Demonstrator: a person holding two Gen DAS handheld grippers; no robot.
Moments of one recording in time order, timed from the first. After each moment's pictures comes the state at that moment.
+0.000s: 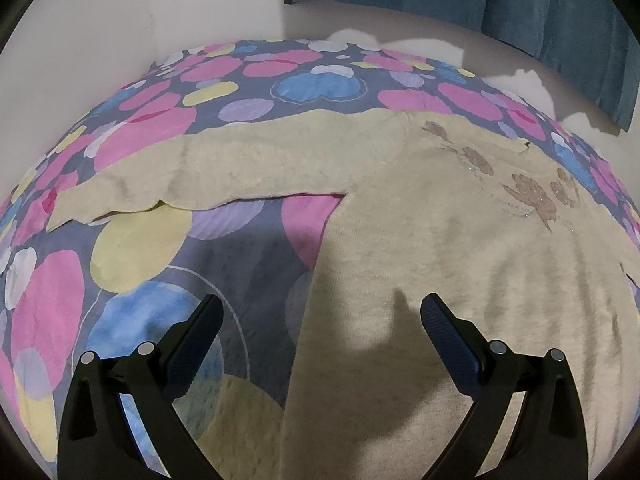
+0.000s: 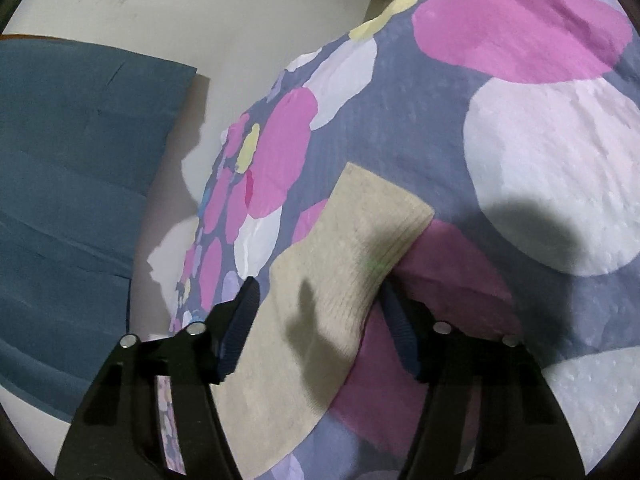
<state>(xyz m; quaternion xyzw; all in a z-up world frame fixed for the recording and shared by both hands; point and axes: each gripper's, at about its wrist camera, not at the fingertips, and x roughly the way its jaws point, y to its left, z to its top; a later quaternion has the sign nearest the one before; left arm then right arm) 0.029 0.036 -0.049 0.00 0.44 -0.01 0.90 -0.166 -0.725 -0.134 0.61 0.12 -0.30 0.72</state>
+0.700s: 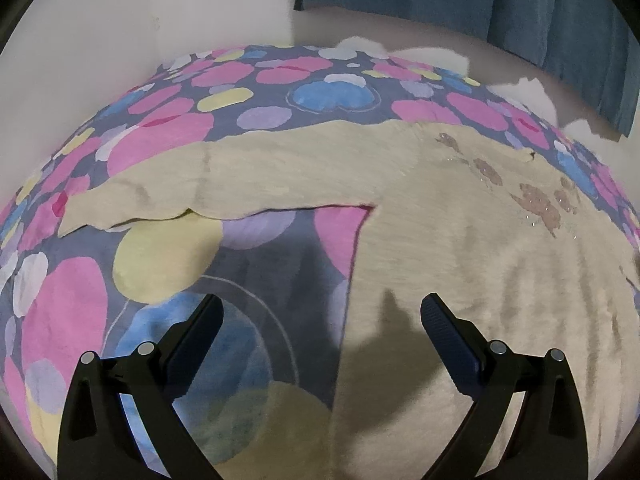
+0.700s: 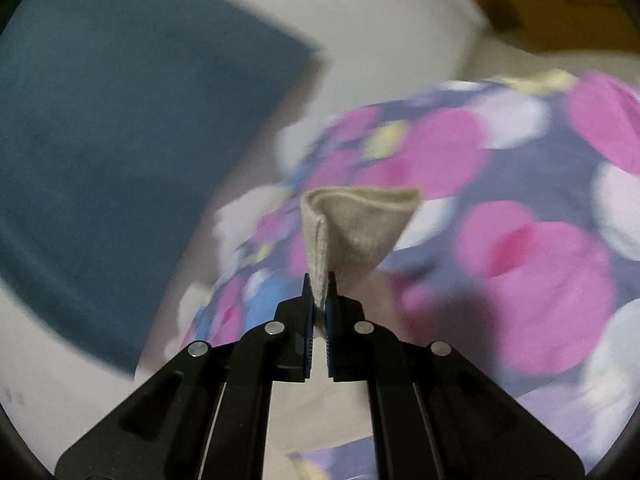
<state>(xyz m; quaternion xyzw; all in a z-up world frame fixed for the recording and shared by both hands) 0.027 0.063 -0.037 -0.01 0.43 -0.01 0.90 -0.093 -0.608 0.008 0.46 0.13 -0.18 0.86</state>
